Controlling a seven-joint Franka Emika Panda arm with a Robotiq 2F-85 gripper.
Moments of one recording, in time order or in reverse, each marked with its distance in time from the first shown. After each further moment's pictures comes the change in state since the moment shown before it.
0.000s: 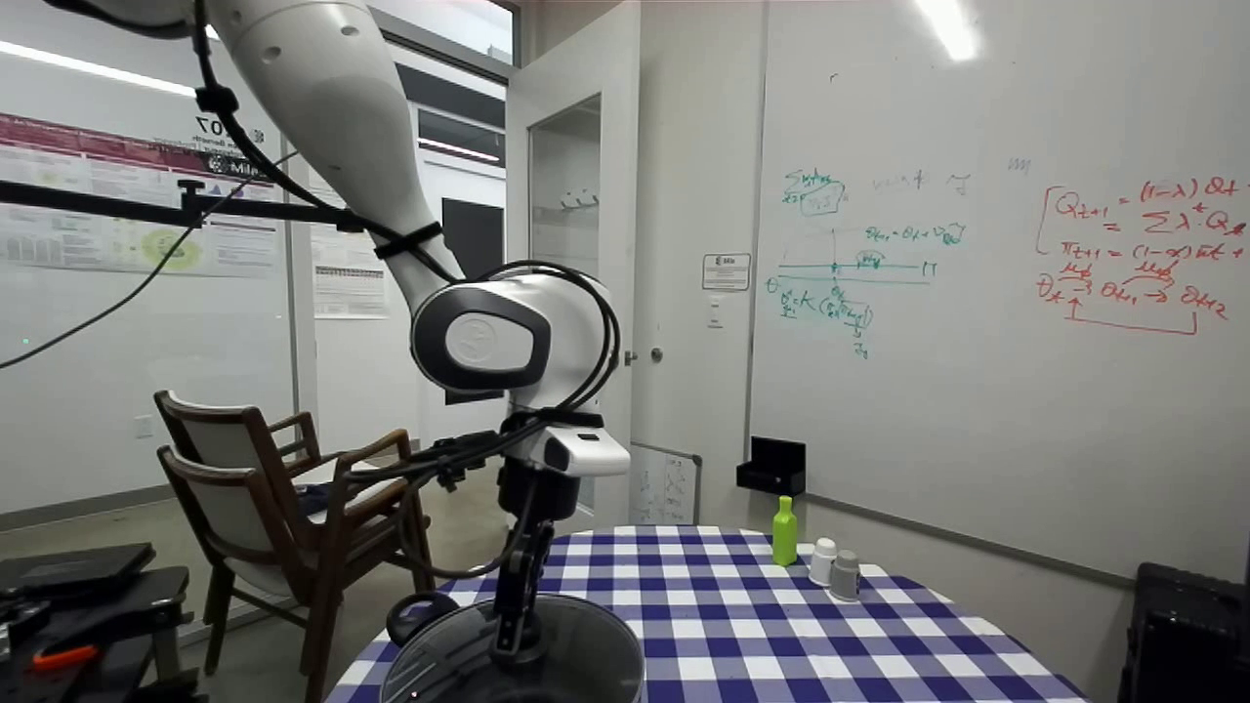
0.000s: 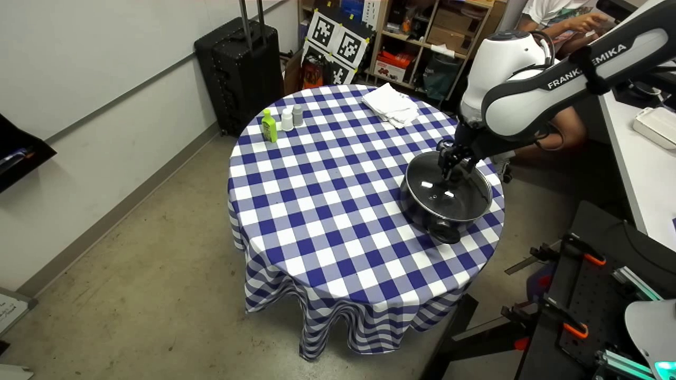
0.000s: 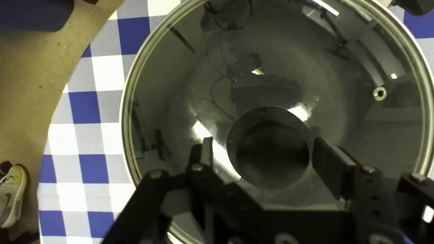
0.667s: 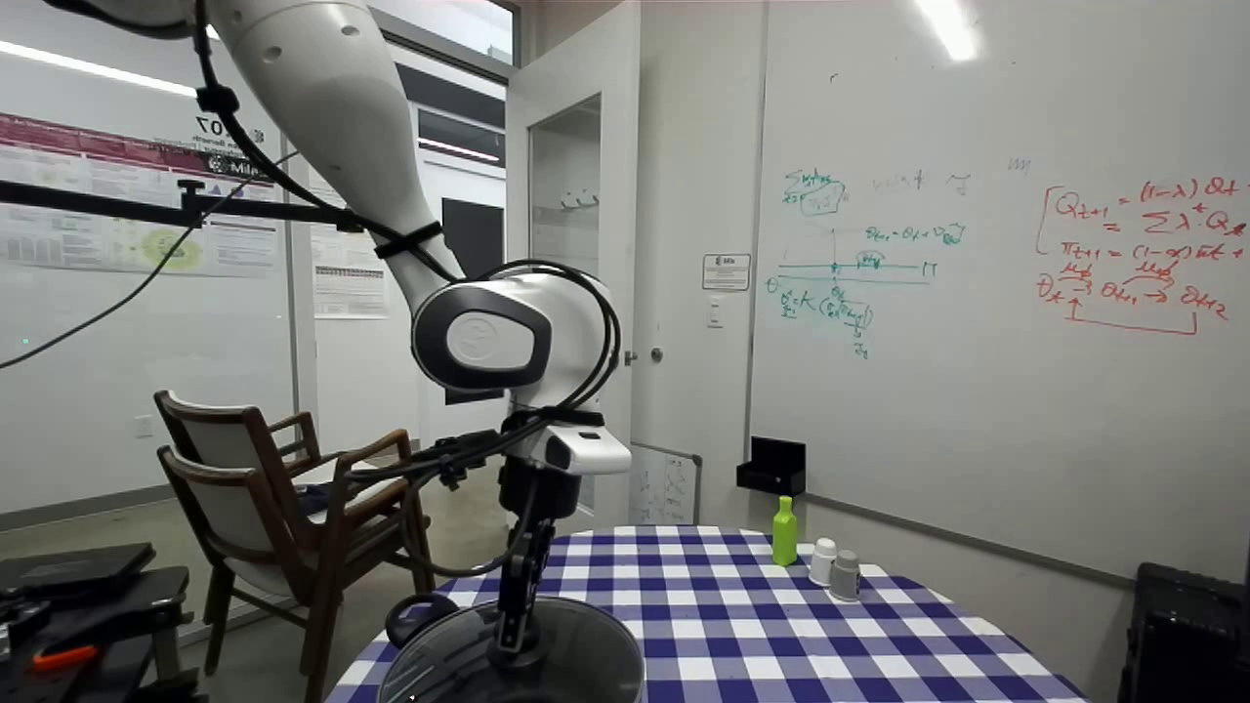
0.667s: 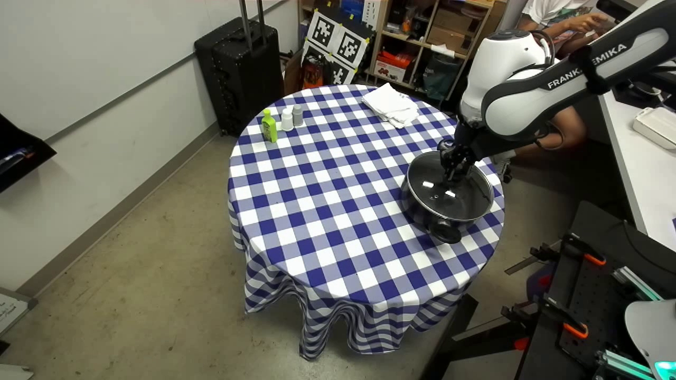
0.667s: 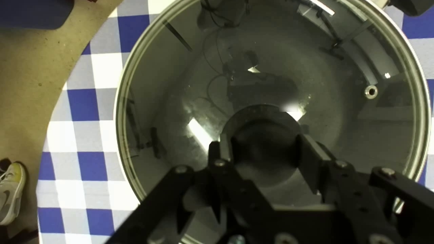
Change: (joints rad) arm 0.004 -0.001 -0.003 0.002 -0.001 0.000 -0.006
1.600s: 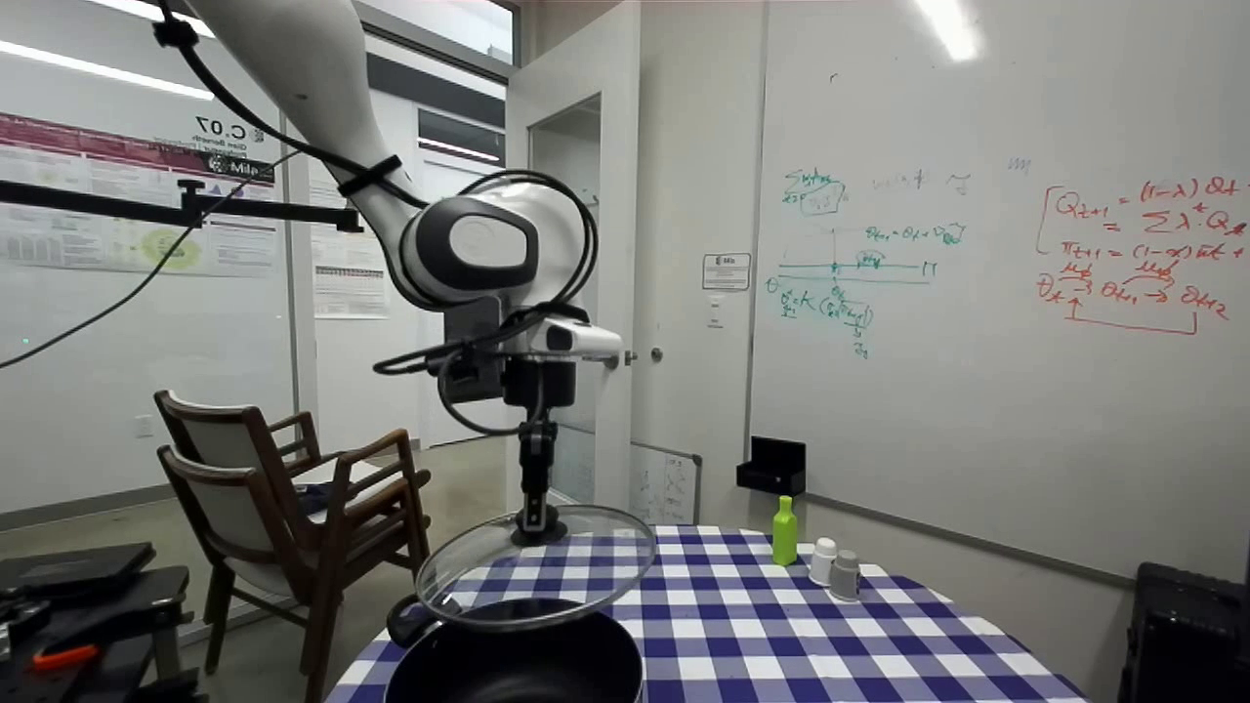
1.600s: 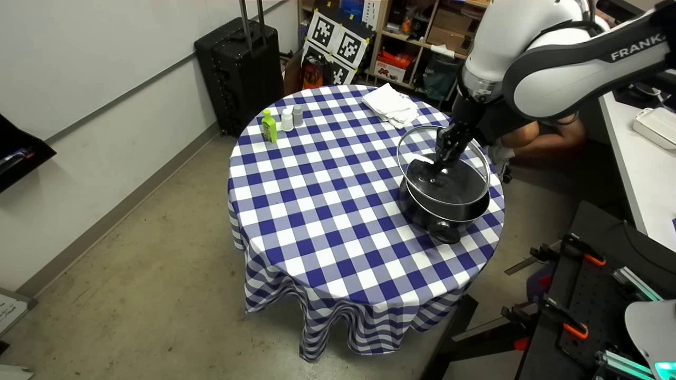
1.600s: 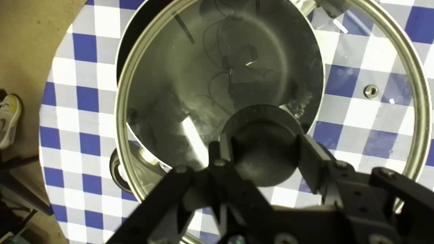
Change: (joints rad) arm 0.119 -0.195 -0.006 -0.023 -0.126 -0.060 0.045
